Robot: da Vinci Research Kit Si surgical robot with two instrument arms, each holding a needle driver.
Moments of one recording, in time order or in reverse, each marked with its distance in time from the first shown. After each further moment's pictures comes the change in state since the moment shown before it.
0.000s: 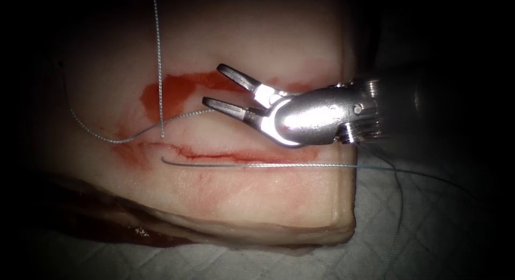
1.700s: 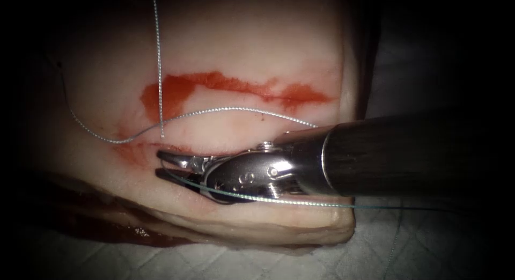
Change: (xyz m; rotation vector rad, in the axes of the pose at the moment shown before) right arm 0.006 0.009 0.006 -0.219 0.169 -0.143; left arm 0.000 0.000 0.000 0.000 0.000 -0.002
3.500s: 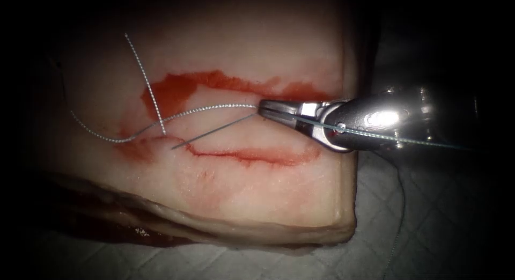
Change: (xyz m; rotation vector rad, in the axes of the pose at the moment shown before) right arm -0.002 -0.011 -0.015 0.113 0.022 0.140; left arm 0.000 0.000 0.000 0.000 0.001 0.000
